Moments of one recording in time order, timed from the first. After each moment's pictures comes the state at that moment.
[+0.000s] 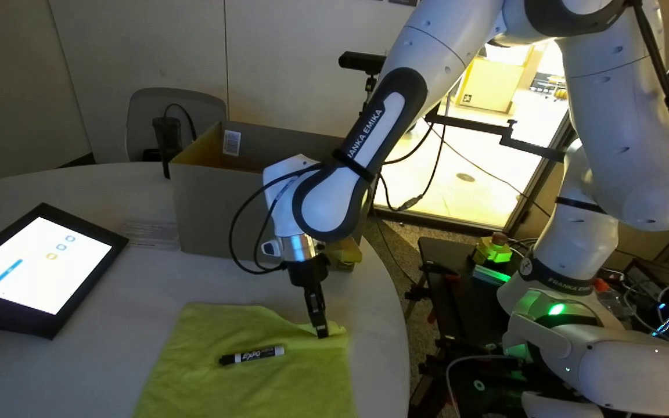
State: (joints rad) arm -0.11 0.60 0.27 -2.13 0.22 2.37 -0.32
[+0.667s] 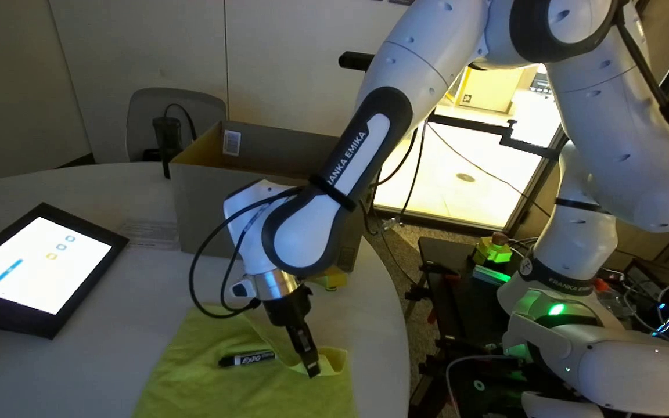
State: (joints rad) arm 0.01 0.73 0.28 -1.94 0.19 2.24 -0.45
